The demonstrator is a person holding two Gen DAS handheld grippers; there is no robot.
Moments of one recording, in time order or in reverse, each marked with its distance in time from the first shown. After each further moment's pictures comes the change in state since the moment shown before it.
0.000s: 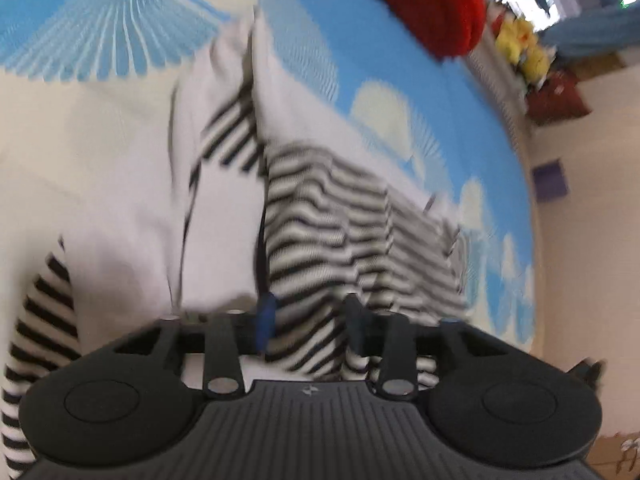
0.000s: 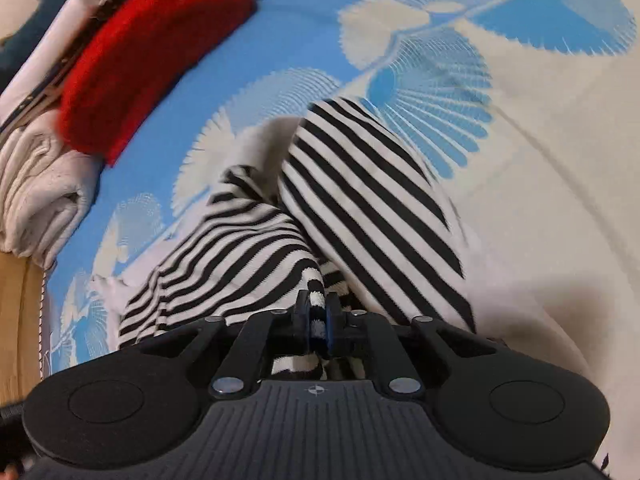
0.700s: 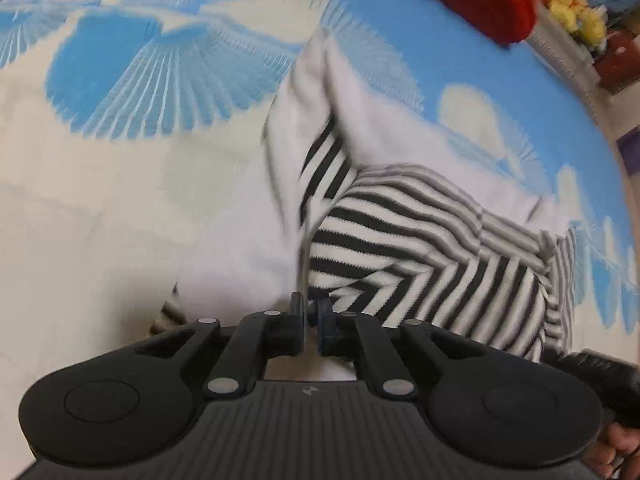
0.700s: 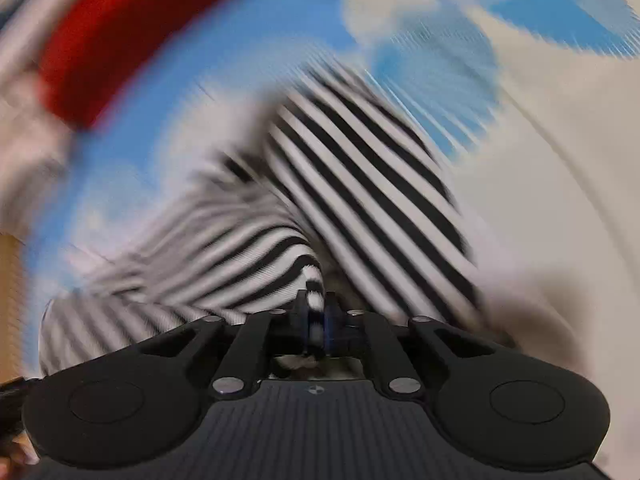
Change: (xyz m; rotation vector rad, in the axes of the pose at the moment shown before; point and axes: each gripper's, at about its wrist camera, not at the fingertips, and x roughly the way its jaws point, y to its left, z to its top) left arm -0.012 0.002 0.010 0.113 -0.074 0.330; right arm 0.022 0.004 -0.005 -0.058 0.101 -0.129
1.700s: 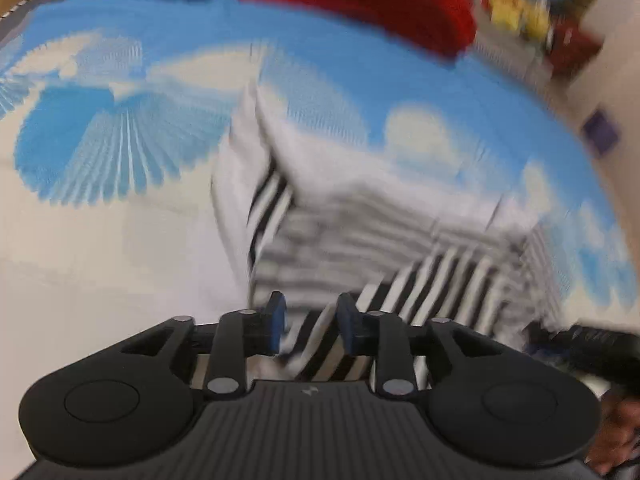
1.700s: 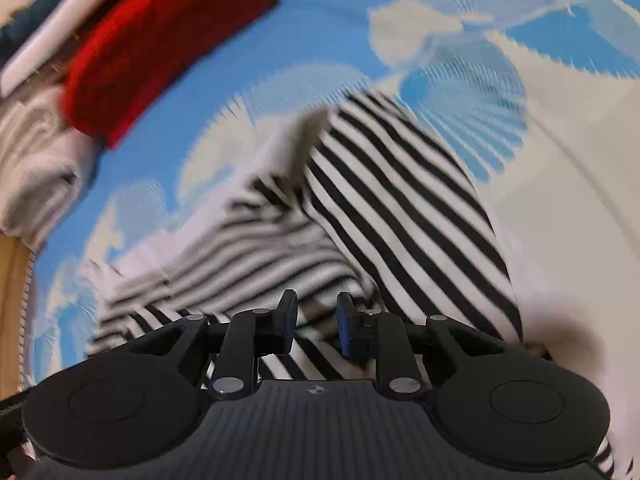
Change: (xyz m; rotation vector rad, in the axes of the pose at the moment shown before) left arm 0.007 -0.031 -0.022 0.181 -0.121 -0.005; right arm 0.005 0.021 0.005 -0.026 -0.108 0.066
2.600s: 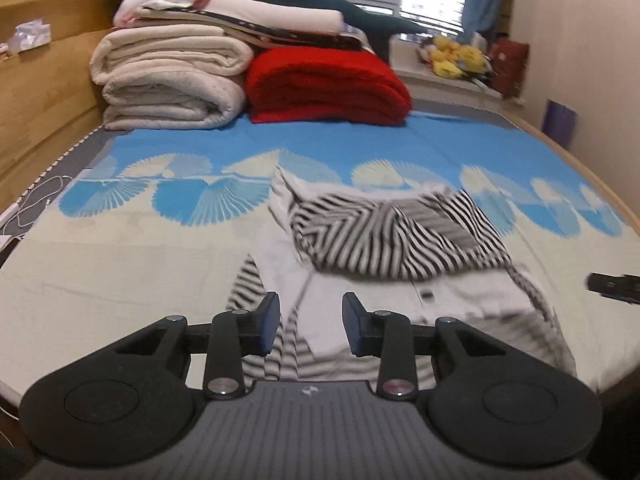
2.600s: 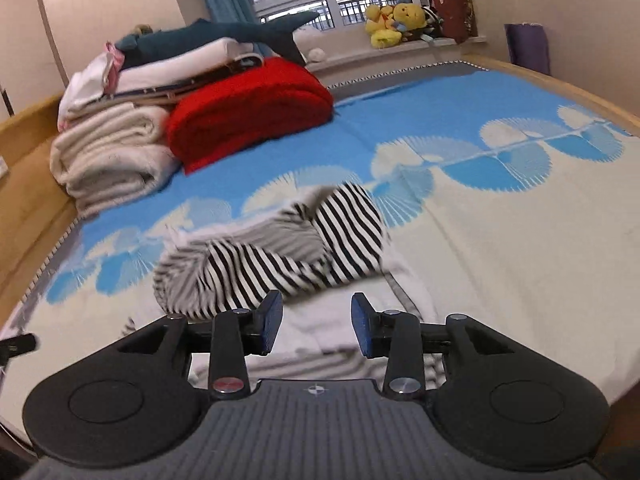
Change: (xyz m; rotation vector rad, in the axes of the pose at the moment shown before) left arm -0.273 -0.039 -0.226 0.201 -0.402 0.113; right arm -0.259 -0.052 -0.180 -0.311 -0.373 0.031
